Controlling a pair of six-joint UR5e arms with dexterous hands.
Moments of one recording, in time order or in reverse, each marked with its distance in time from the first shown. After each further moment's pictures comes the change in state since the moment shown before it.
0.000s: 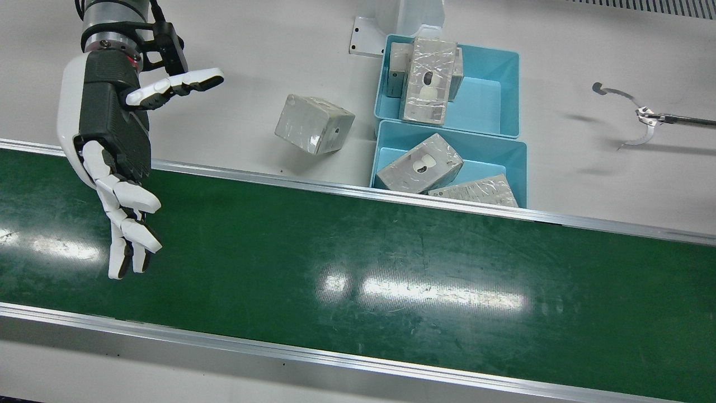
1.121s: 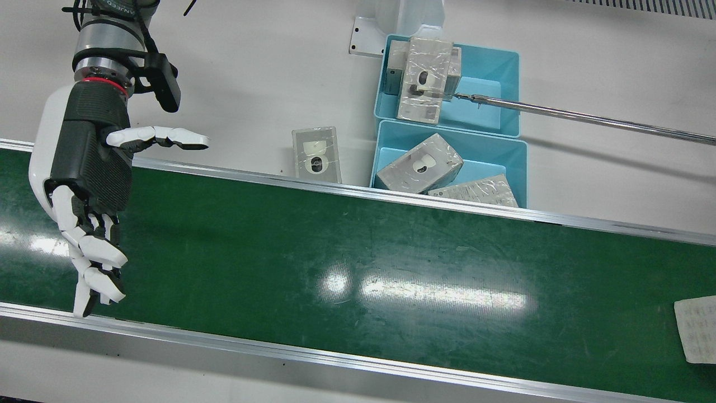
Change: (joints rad) left arm 0.000 0.000 0.000 0.000 0.000 0.000; right arm 0.027 0.091 -0.107 -0.107 0.046 0.046
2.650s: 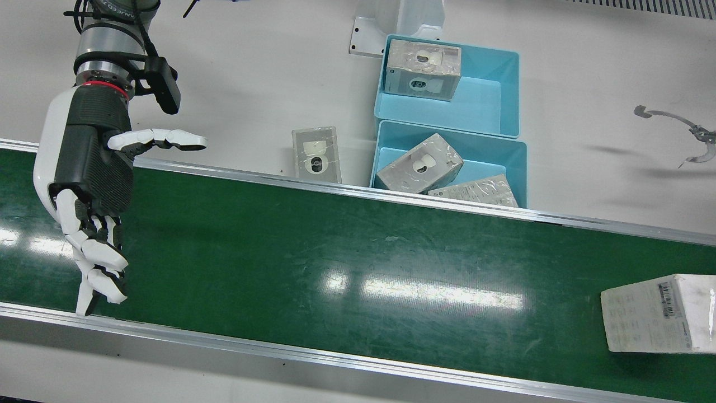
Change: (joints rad) left arm 0.000 0.000 0.000 0.000 0.000 0.000; right arm -0.005 -0.007 -0.007 -0.001 -0.003 0.008
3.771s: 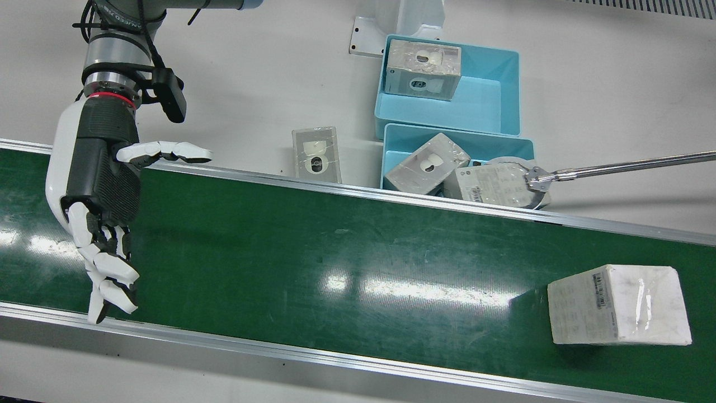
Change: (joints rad) left arm 0.000 0.000 0.000 0.000 0.000 0.000; right arm -0.009 0.021 -0.039 0.003 0.001 0.006
